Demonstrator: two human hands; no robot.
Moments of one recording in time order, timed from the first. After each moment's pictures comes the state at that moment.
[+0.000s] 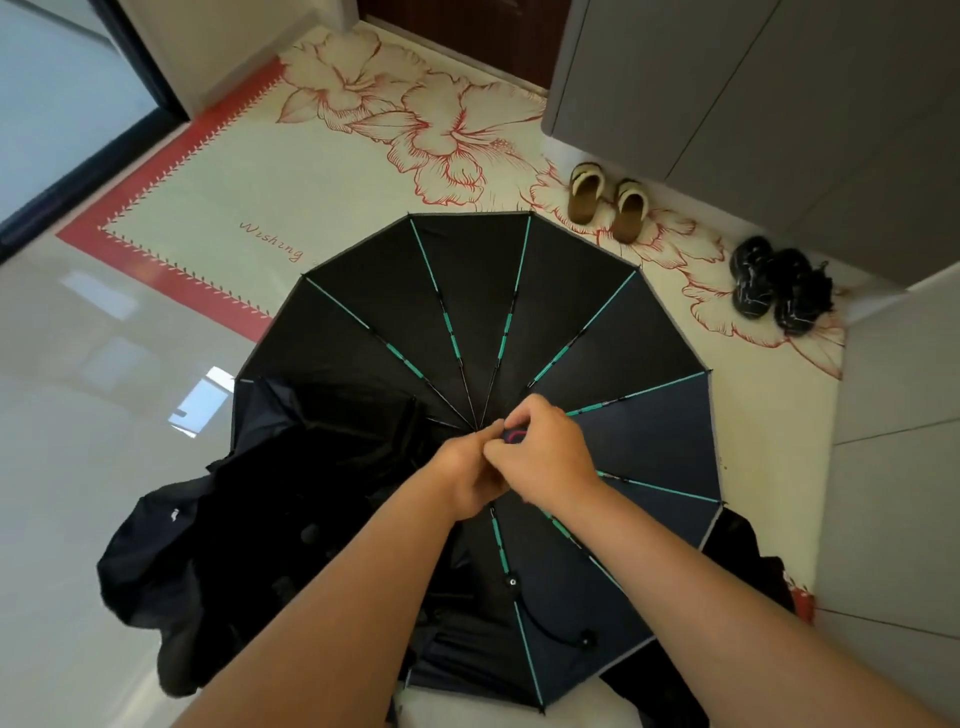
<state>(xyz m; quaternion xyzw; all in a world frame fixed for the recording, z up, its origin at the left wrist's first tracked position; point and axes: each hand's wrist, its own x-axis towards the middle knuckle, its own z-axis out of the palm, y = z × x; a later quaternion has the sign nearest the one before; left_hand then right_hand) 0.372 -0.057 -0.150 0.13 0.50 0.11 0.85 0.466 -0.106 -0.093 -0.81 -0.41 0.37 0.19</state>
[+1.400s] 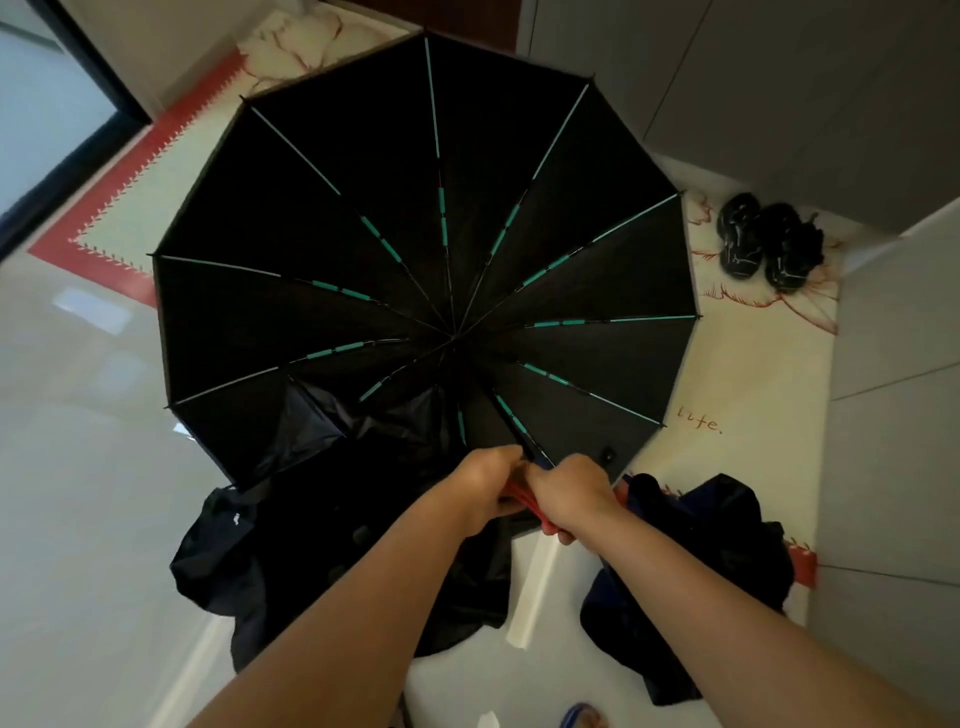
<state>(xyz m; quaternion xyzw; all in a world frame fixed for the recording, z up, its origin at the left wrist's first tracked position) 0.418 -0.106 -0.173 0.25 0.58 0.02 0.77 0.514 -0.164 -0.131 -0.85 -0.18 0.49 0.09</state>
